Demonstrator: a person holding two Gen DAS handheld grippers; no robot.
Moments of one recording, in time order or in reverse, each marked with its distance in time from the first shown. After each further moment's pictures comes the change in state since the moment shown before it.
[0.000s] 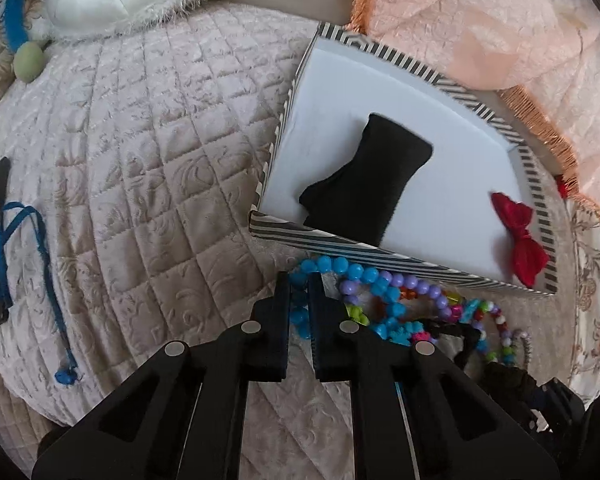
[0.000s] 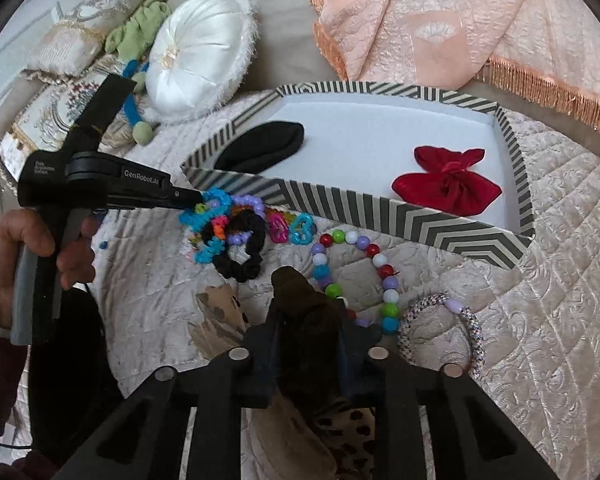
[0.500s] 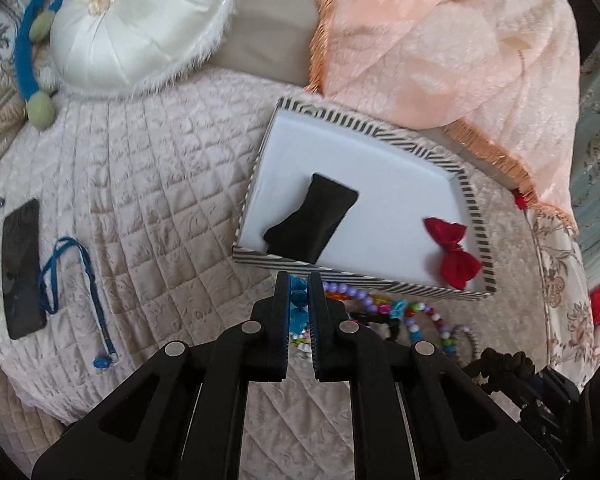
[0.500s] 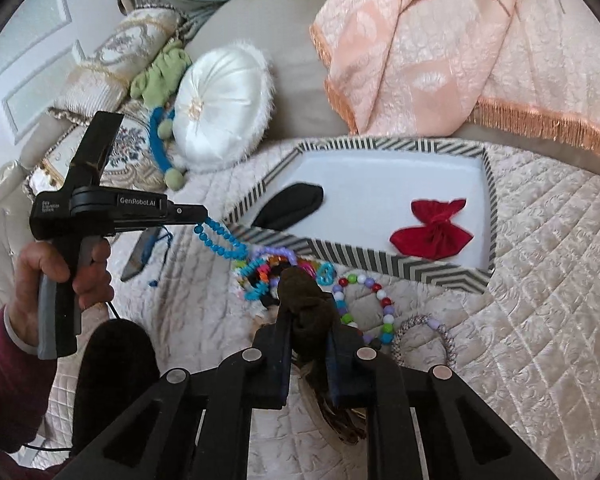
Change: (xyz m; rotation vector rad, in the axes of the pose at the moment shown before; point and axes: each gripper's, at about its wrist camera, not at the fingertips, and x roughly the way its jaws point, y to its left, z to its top) left arm -0.087 -0.015 -0.006 0.060 -0.148 -0.066; right arm -0.068 0.005 0.012 0.029 -0.140 0.069
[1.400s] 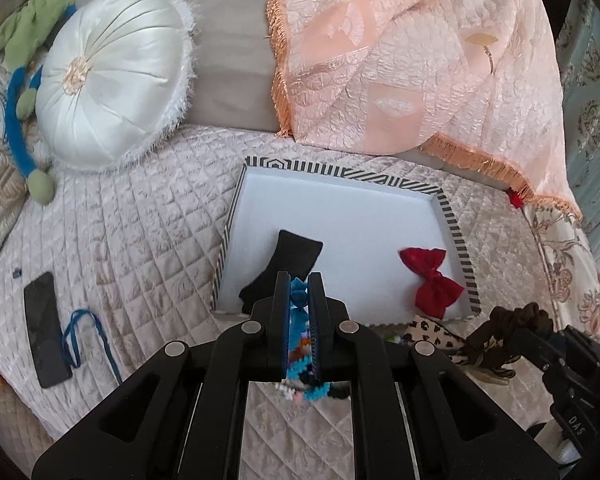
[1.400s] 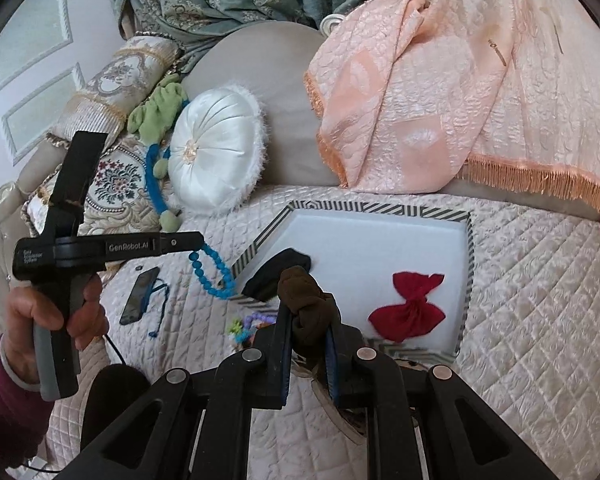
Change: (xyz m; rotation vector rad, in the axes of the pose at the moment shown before) left arm -0.014 -0.053 0.033 0.139 -0.092 0.062; right arm -0.012 -0.012 0.060 -0.006 -0.087 -0.035
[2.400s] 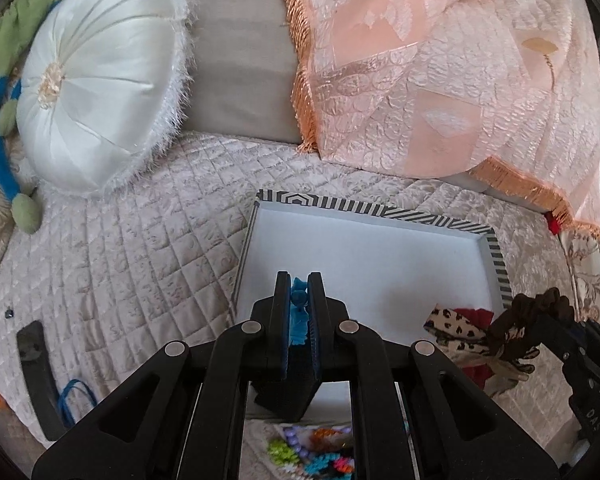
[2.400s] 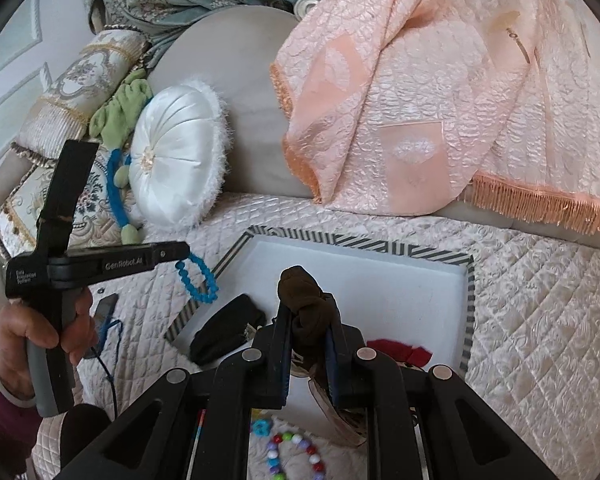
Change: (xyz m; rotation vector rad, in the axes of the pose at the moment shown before) left arm 0.083 0.014 0.071 -0.035 0.051 0.057; right arm 0.081 -0.043 0.069 0.014 0.047 -0.054
